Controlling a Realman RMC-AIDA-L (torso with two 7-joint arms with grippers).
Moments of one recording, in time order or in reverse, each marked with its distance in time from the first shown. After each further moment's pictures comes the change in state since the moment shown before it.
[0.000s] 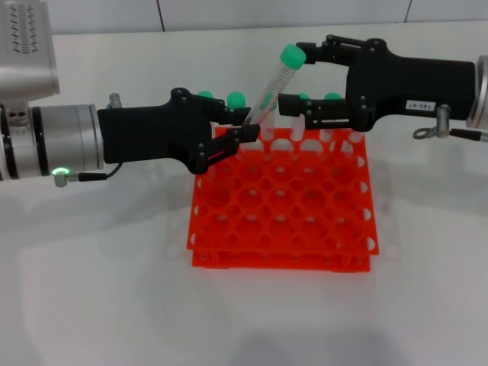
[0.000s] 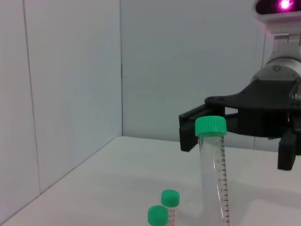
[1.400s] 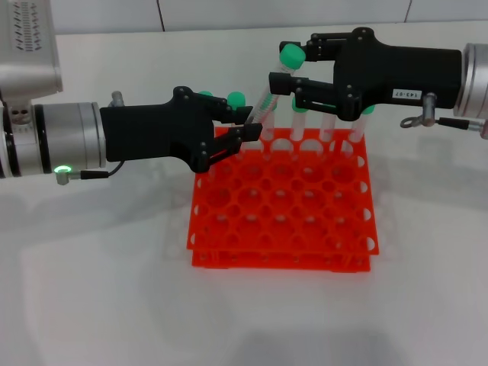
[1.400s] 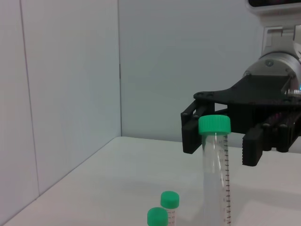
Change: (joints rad) left arm -0.007 -0.001 0.000 0.002 0.005 -0.002 0.001; right arm 0.031 -0.002 -0.023 0.002 0.007 0.037 0.007
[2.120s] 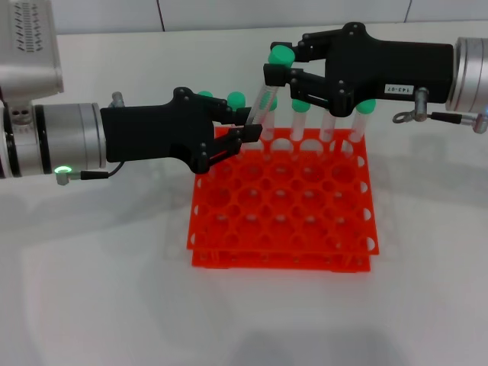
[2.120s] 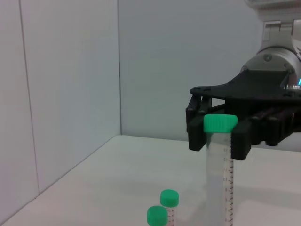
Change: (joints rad) left arm 0.000 0.000 0.001 0.001 0.003 -0.001 0.000; right arm 0.023 0.002 -0.004 0.006 0.000 0.004 0.000
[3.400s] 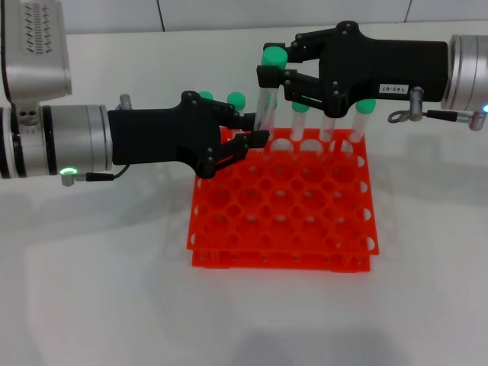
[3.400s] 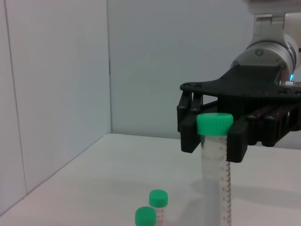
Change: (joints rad) left arm -0.002 0.000 0.038 0.009 -0.009 0.001 -0.011; right arm 0.010 -0.002 -0.014 -0.010 0.000 -0.002 0.000
